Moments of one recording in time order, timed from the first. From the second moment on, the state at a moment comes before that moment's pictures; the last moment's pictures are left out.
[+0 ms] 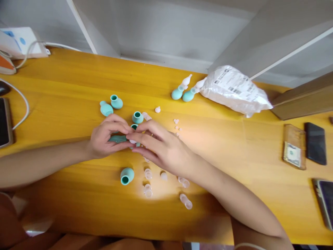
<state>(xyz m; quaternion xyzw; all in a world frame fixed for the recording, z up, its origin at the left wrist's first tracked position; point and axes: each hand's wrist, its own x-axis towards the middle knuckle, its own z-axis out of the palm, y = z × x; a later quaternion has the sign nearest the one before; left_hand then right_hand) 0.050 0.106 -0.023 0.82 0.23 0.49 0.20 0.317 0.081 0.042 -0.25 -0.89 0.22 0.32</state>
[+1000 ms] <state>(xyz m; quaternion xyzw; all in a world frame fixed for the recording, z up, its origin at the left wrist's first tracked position) 0.047 0.107 -0.017 0.83 0.20 0.46 0.24 0.346 0.123 0.008 -0.37 -0.87 0.25 0.22</state>
